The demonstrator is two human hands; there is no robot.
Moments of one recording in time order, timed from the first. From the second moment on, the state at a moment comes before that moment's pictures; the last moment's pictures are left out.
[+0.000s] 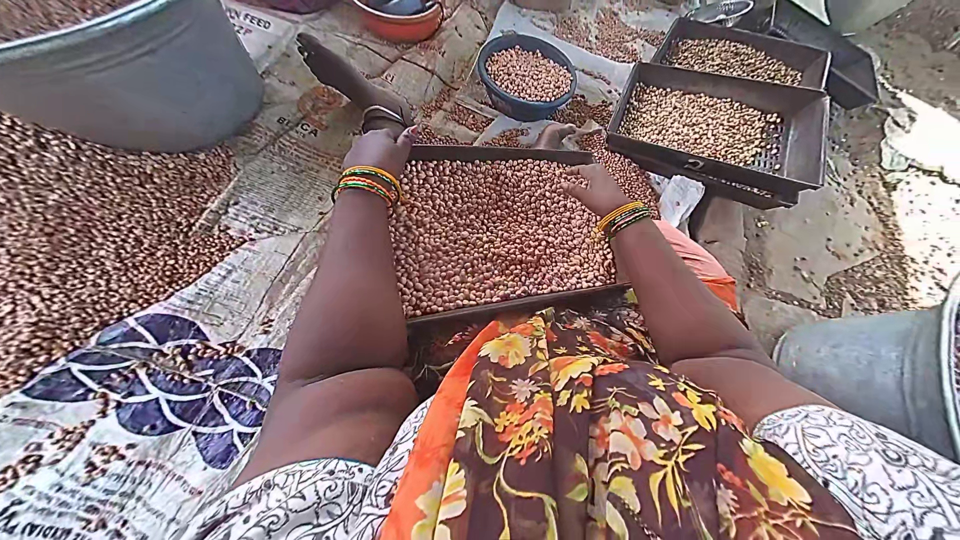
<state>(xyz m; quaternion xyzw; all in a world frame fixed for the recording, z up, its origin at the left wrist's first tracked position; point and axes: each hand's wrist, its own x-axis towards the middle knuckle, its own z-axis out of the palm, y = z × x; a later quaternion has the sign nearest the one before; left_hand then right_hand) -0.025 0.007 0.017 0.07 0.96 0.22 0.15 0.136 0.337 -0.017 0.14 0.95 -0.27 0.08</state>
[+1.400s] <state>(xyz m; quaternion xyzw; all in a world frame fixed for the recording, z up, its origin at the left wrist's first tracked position) -0.027 0.001 0.020 0.07 0.96 0.24 0.13 0.118 0.142 -0.051 -0.28 0.91 -0.15 0.27</state>
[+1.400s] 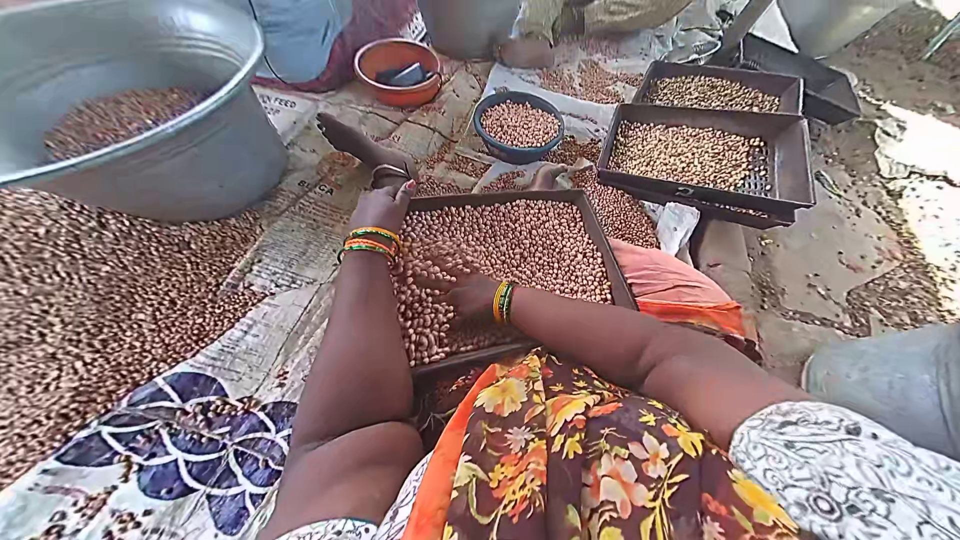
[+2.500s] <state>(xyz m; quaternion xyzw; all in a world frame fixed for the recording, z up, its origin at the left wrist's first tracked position) -0.027 0.004 0.014 0.07 0.96 0.22 0.14 0.152 0.197 -0.025 -0.06 0.93 -0.17 0.31</state>
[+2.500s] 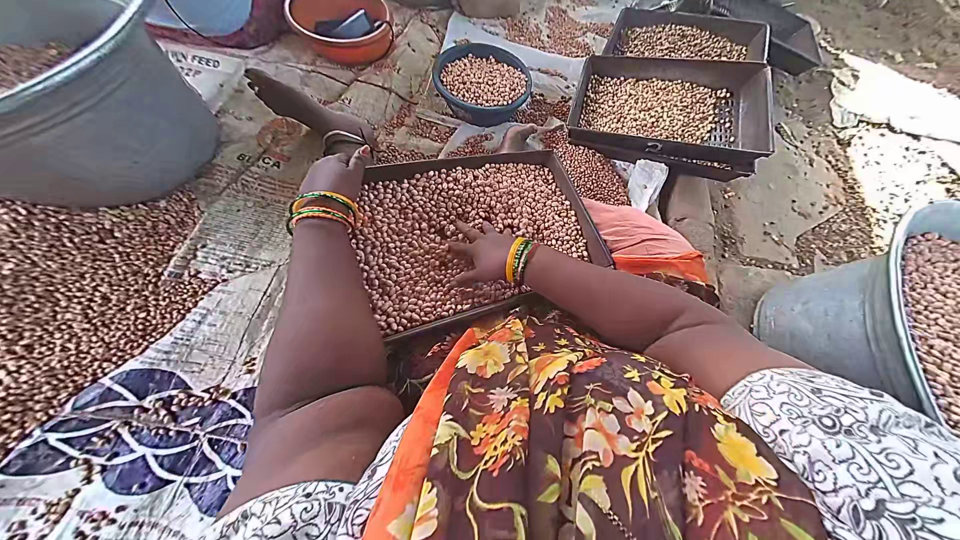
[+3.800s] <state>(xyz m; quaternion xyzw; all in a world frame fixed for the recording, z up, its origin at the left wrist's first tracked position) -0.022 0.013 0.008 0.04 0.98 0.18 0.11 0.186 0.453 0.016 0.28 0.65 -0.69 -0.17</state>
